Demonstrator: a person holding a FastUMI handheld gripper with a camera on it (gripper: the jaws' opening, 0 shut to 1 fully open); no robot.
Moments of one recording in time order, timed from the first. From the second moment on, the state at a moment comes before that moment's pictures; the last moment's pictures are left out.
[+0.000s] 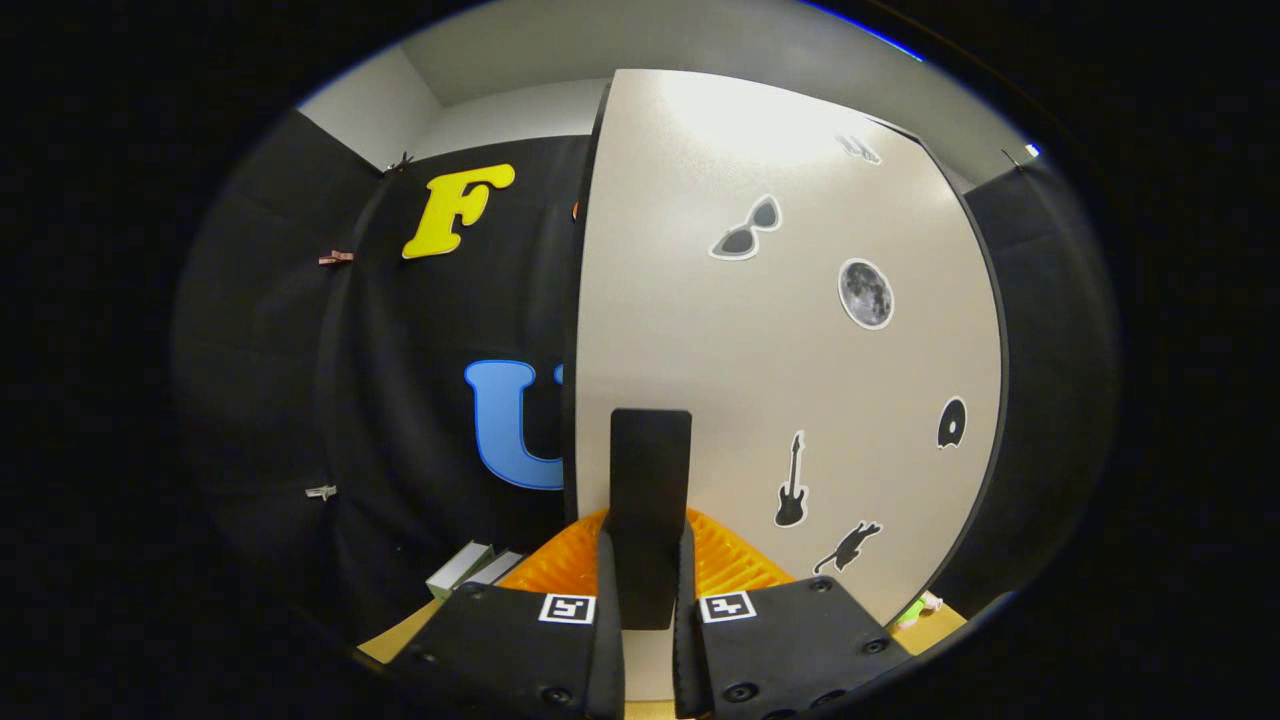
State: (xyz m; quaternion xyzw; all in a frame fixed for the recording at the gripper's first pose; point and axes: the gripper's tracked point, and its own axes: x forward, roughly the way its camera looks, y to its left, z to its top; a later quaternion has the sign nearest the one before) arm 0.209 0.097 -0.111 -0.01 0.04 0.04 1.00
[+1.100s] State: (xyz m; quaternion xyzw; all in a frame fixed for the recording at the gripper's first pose) arm 0.029 -0.009 -0.084 -0.01 0.07 0.19 0.98
